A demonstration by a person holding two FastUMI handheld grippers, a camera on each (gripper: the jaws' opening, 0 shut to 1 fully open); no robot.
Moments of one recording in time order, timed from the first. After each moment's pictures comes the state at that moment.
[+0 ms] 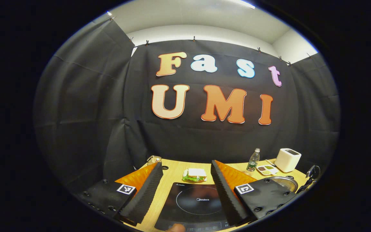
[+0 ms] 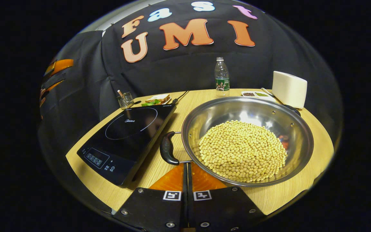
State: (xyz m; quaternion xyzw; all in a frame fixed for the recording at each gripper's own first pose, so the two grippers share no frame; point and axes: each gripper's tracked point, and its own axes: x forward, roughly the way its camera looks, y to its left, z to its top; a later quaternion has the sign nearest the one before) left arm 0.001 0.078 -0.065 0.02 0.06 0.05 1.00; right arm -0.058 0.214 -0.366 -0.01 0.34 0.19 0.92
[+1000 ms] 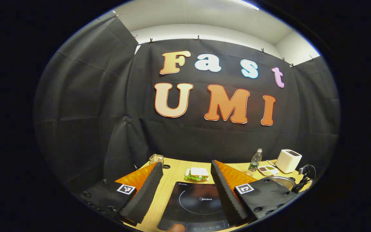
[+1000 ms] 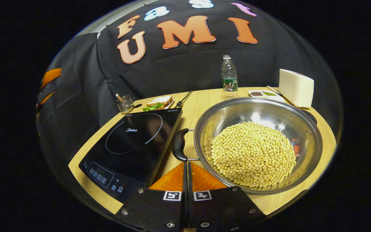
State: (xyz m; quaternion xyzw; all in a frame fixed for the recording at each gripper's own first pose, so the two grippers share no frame) left arm 0.003 0.096 -0.071 0.00 0.06 0.05 1.00; right arm -0.049 0.237 -0.363 0.01 0.36 0.18 0.92
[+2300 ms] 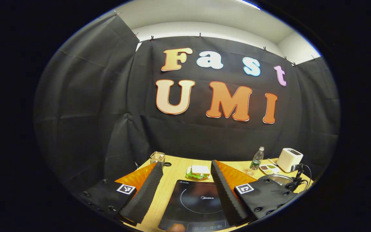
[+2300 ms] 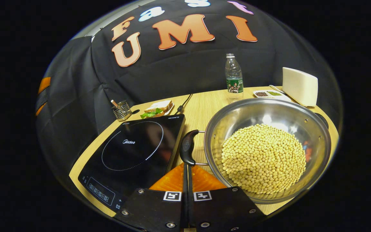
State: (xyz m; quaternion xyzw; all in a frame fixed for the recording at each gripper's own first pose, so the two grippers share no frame) left arm 0.007 0.102 -0.080 0.00 0.08 0.06 1.00; right arm -0.027 0.265 -0.362 0.03 0.36 0.17 0.92
